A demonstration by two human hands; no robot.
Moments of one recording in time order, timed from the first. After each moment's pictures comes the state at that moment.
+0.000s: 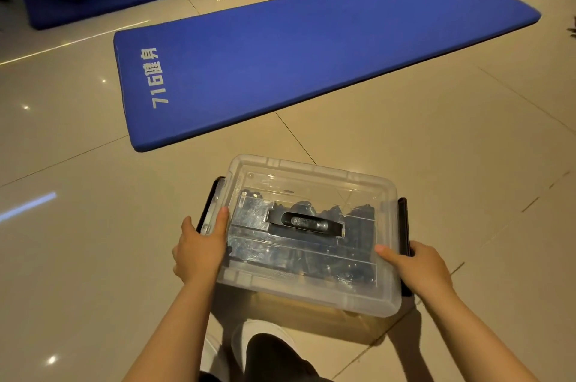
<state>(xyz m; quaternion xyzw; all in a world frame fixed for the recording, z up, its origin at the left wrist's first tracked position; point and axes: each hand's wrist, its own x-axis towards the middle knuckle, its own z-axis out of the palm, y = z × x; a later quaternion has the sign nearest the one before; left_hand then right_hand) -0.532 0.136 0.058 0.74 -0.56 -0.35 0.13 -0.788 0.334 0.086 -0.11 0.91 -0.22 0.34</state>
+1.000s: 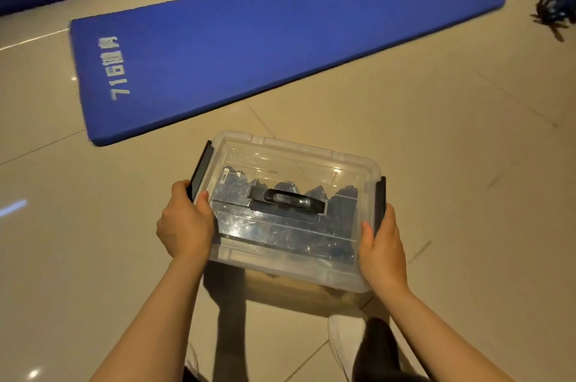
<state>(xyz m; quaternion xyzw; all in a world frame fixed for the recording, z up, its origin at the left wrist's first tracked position) -0.592 0.153 0.073 0.67 -0.69 -0.19 0.20 -0.784 0.355 0.049 -0.23 0.90 -0.33 0.17</state>
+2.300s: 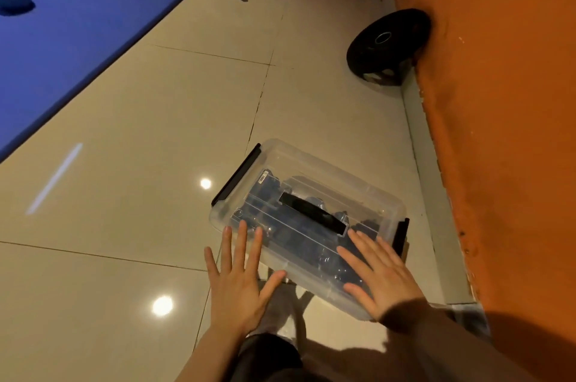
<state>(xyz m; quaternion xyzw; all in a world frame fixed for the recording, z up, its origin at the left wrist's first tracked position) -0.782 0.467 0.037 0.02 -0.98 -0.19 0.01 -0.818 0.731 0.081 -0.25 0.96 0.02 0.11</state>
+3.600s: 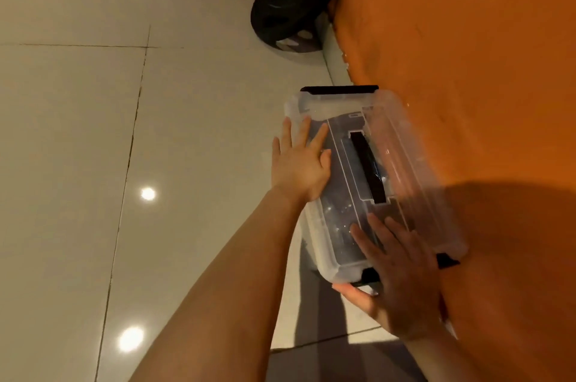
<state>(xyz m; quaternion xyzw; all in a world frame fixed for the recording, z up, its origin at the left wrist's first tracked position) -1.078 0.709 0.051 -0.18 -0.96 -0.22 -0.05 -0.890 0.847 0.041 -0.06 0.98 -0.08 -0.15</state>
